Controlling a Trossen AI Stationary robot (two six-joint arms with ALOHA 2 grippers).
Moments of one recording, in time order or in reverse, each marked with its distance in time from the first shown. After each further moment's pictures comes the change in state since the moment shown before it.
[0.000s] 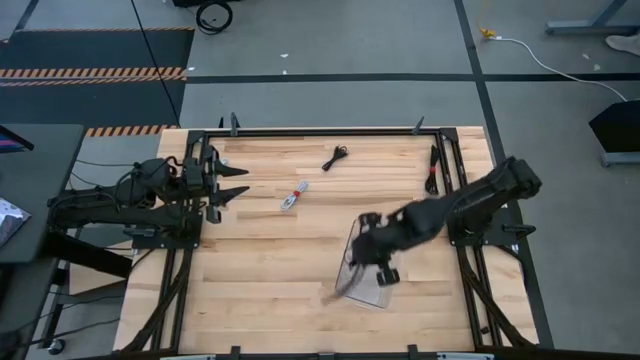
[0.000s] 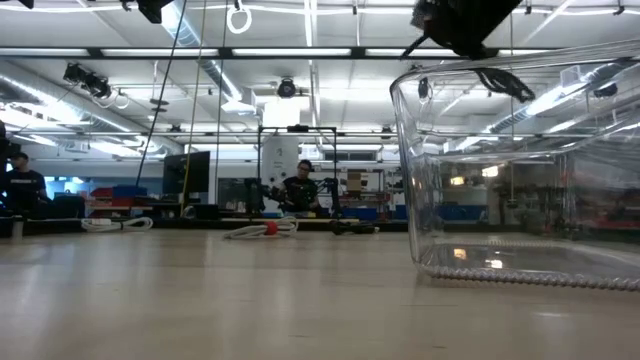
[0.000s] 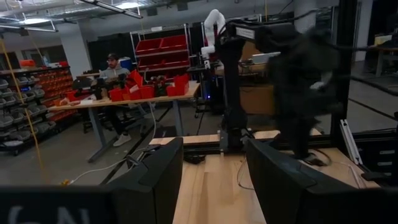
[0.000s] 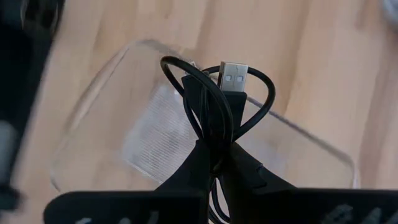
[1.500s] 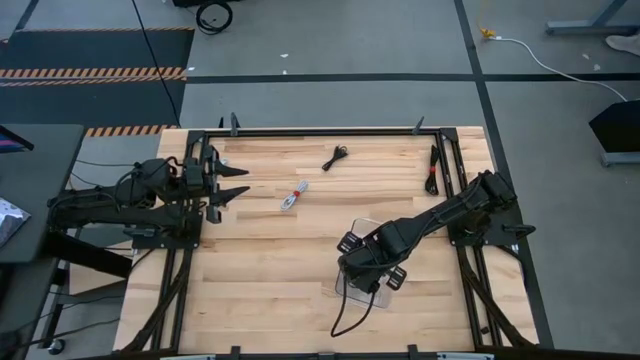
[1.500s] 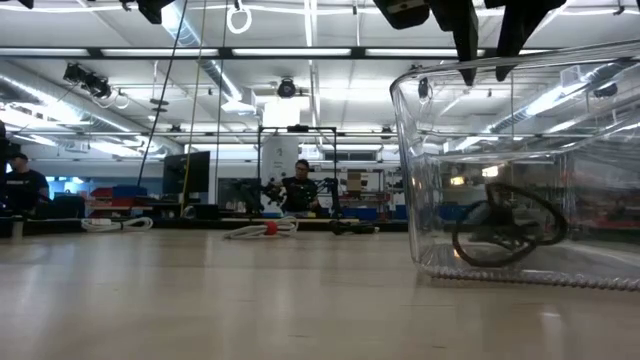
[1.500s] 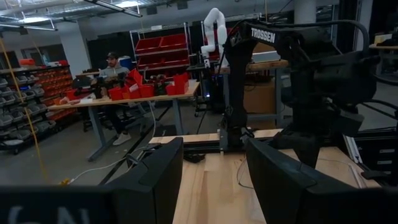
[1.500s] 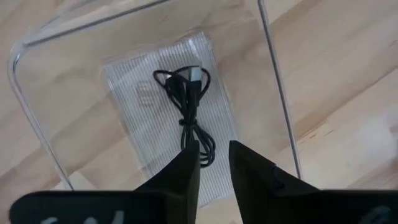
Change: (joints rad) left arm 0.001 0.000 0.000 -0.005 0.000 -0.001; right arm 0.037 0.223 0.192 -0.200 -0.035 -0.630
